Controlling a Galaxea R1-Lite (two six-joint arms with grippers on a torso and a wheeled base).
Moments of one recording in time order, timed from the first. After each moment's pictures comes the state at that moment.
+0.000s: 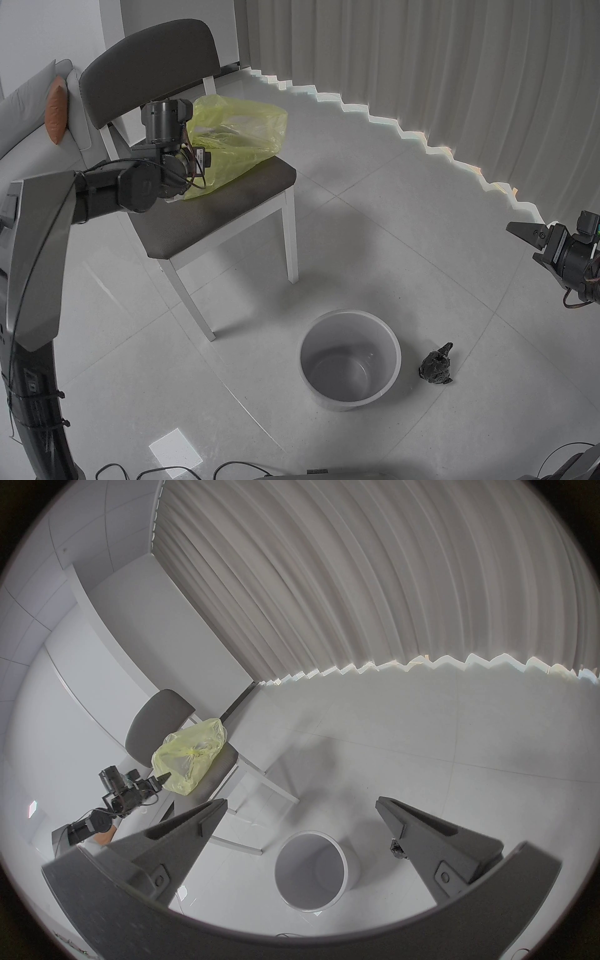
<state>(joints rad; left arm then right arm) -0.28 2.21 -1.97 -0.09 0.56 0.07 0.12 1.30 -0.68 -0.37 0.07 0.57</state>
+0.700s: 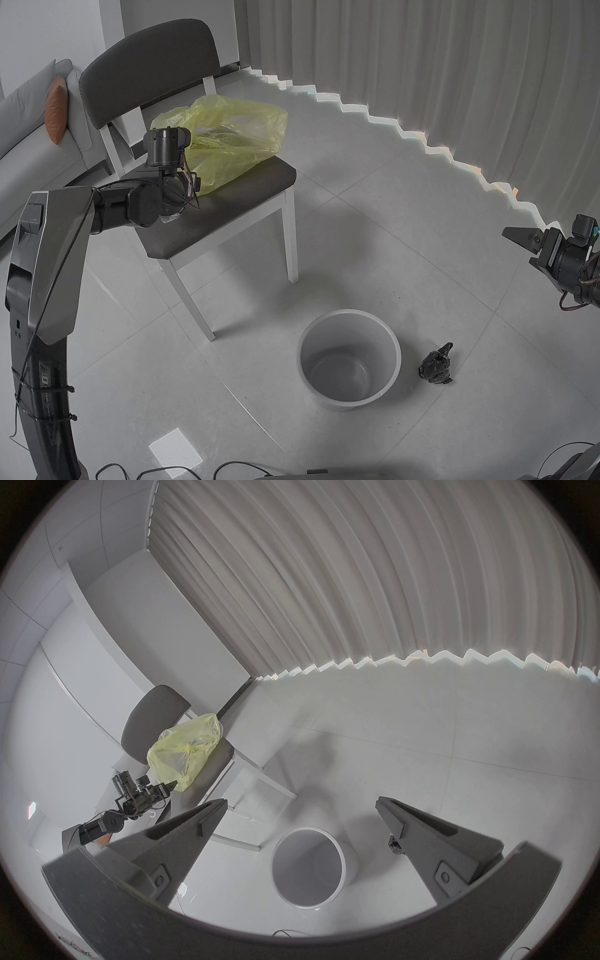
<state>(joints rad) -0.21 2.31 -2.00 -0.08 0.60 0.12 0.13 1.32 -0.67 -0.37 0.07 0.57</state>
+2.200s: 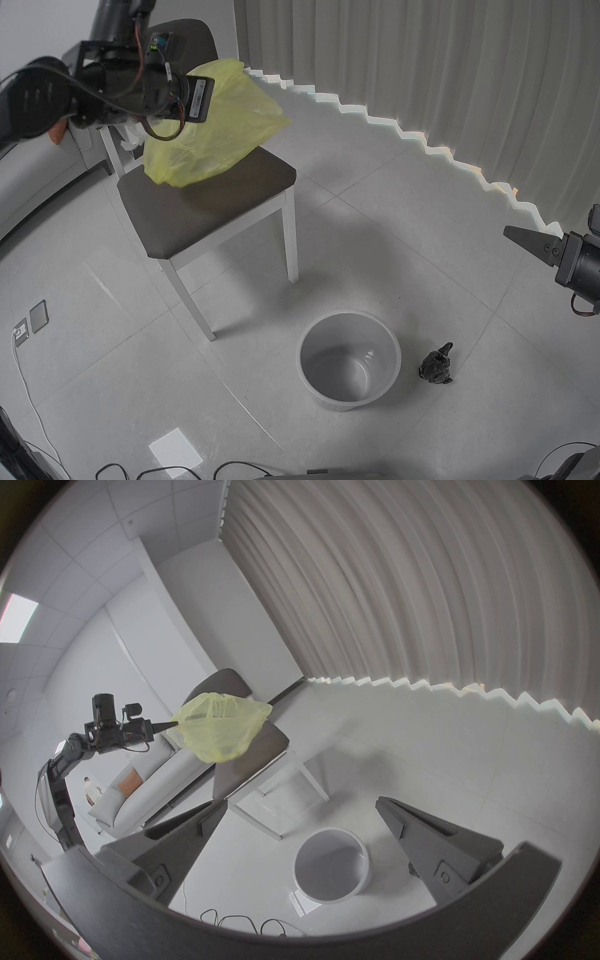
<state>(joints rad) -0.46 1.81 -2.00 0.36 0.25 0.20 0.30 1.16 -0.65 -0.35 0.11 0.40</state>
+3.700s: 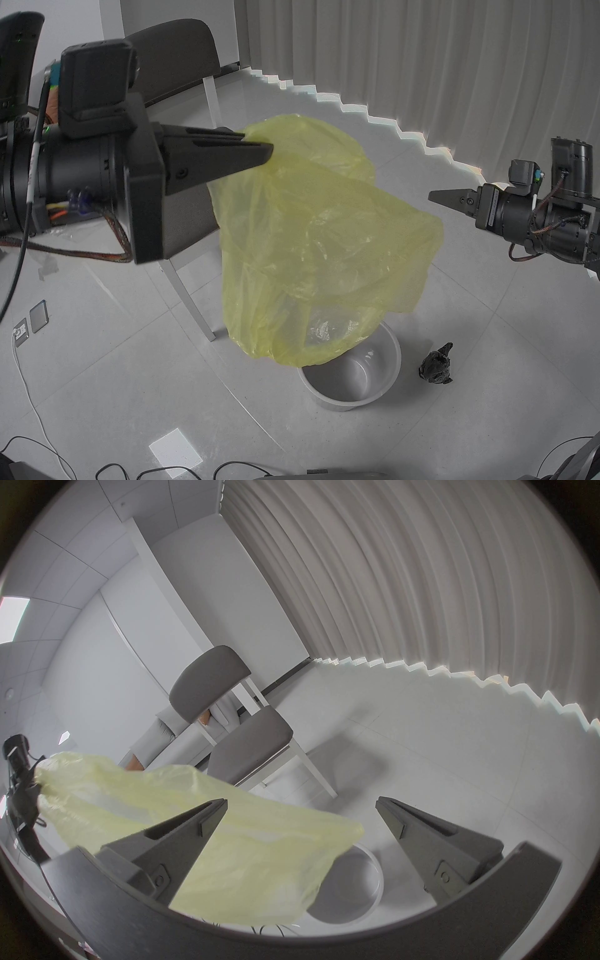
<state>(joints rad) -0.73 1.35 -1.30 0.11 -0.27 0.35 0.32 1.57 -1.02 -0.31 0.15 0.38</state>
